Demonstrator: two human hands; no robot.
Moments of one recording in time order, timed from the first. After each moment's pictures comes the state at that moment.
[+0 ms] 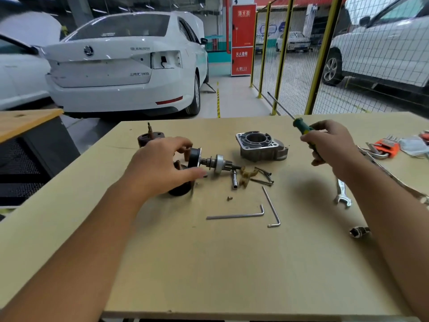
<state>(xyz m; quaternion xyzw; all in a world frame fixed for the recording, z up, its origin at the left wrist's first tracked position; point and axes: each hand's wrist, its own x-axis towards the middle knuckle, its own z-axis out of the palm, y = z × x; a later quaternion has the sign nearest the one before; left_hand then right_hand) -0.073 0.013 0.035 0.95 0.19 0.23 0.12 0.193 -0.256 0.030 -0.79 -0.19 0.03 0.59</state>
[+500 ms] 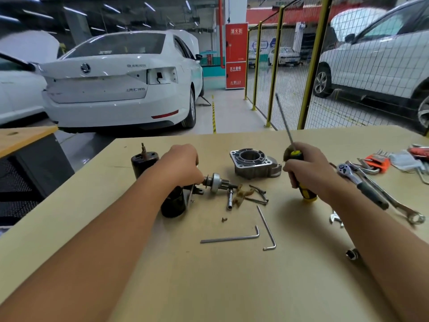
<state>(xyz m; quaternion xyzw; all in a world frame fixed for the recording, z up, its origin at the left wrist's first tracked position) 0.003 0.001 0.068 0.95 0.29 0.06 0.08 0.168 -0.243 0.028 -0.80 -0.29 0.04 0.52</state>
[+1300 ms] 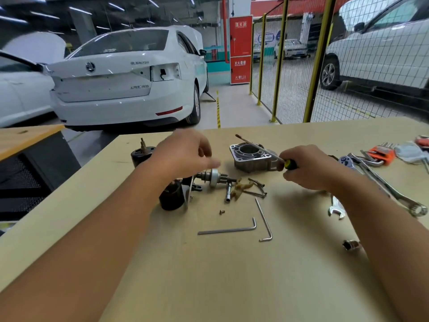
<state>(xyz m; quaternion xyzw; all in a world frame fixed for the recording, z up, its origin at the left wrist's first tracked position) -0.006 -0.015 0.079 0.97 0.17 0.16 0.11 0.170 -0.254 0.034 -0.88 -0.43 -0.03 0.20</state>
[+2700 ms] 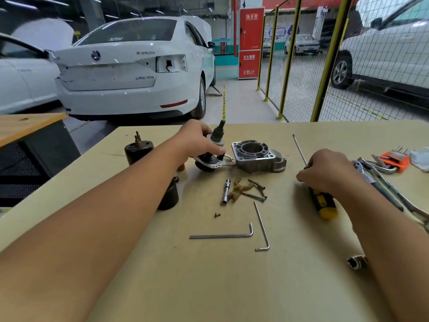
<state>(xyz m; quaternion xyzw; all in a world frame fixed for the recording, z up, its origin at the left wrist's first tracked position) 0.071 0.023 0.057 0.90 0.24 0.14 0.35 0.207 -0.251 0.016 -0.97 -0.18 -0.02 0.17</state>
